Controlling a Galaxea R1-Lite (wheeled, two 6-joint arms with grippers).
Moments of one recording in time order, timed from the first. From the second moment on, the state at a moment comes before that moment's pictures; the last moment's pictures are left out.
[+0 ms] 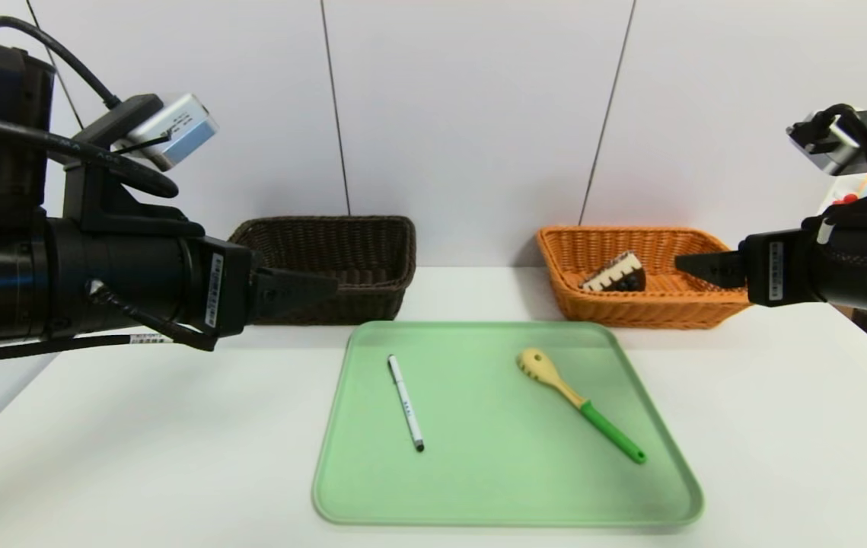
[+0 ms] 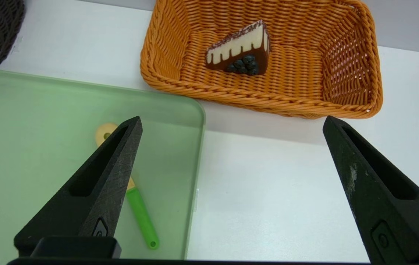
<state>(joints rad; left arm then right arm) -0.53 1.35 -1.11 0.14 -0.08 -0.08 0.35 1.38 -1.06 0.14 -0.26 0.03</state>
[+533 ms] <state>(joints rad) -0.60 1.38 -1.19 0.15 0.23 -0.04 0.39 1.36 -1.04 0.13 -0.26 0.07</state>
